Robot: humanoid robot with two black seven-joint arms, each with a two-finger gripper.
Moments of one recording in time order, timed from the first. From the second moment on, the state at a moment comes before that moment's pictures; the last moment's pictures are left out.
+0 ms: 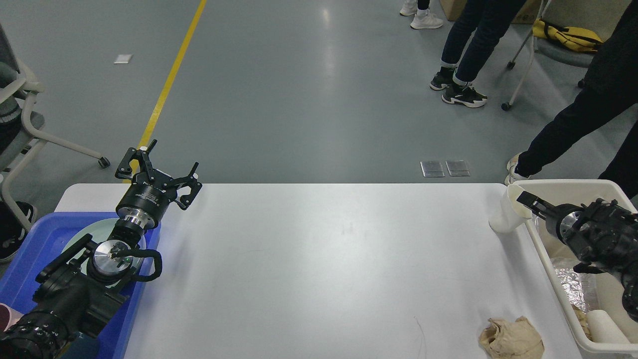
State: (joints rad) left arm -0.60 0.21 -1.00 -0.50 -0.15 -0.53 -0.15; right arm 0.85 -0.33 -0.80 0.13 -0.09 0.11 0.12
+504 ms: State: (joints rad) left arm -0.60 0.21 -1.00 -0.50 -0.15 -0.53 -0.15; right arm 0.80 -0.30 -0.80 0.12 -0.09 0.05 0.11
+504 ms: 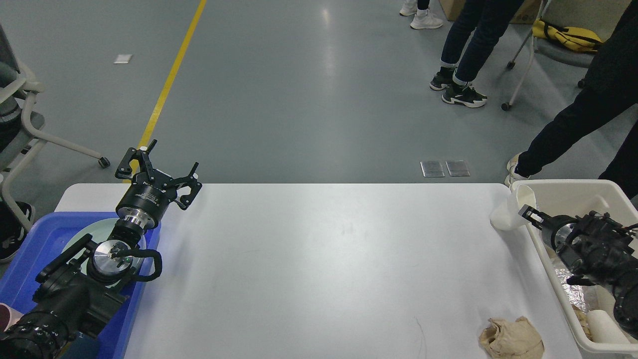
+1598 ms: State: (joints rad) left arm -0.60 0.21 -1.00 -0.50 -0.15 -0.53 -0.15; right arm 1.00 -0.36 -0.84 0.15 -0.09 0.25 0.12
